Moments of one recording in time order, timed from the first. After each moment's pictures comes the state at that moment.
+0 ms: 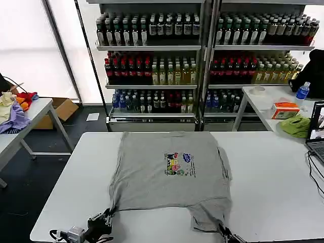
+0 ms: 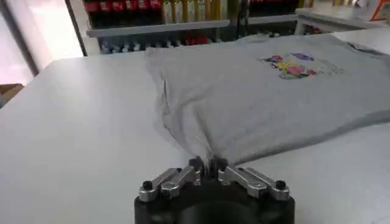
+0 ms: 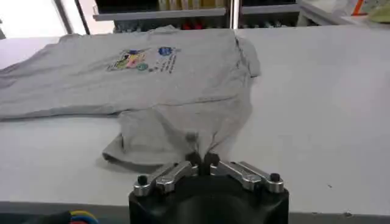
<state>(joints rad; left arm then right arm) 1.71 -1.13 -0.52 -2.13 -0.32 0.46 0.03 -1.94 1.27 0.52 2.25 0.29 -0.34 0.06</state>
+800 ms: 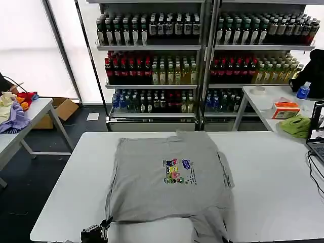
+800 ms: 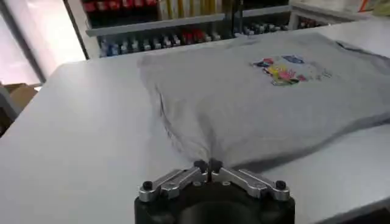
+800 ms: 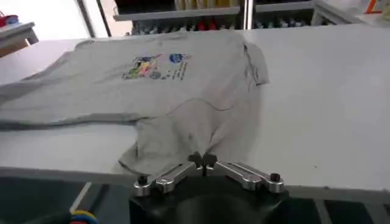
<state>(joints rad) 1.92 -1.09 -0.59 -2.36 -0.29 0.52 0.01 -2.20 1.24 0.62 2.40 0.32 -0.23 -0.04</state>
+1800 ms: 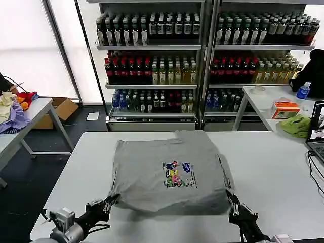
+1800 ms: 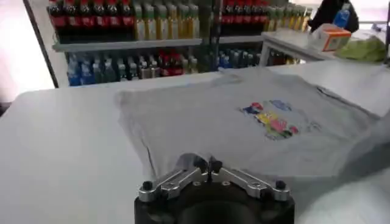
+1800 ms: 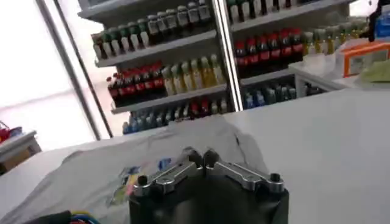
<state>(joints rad) 1.54 -0.89 -0.55 -2.21 -0.67 0.57 0.01 -1.64 1.22 0.57 2.24 0.58 -0.25 0.12</state>
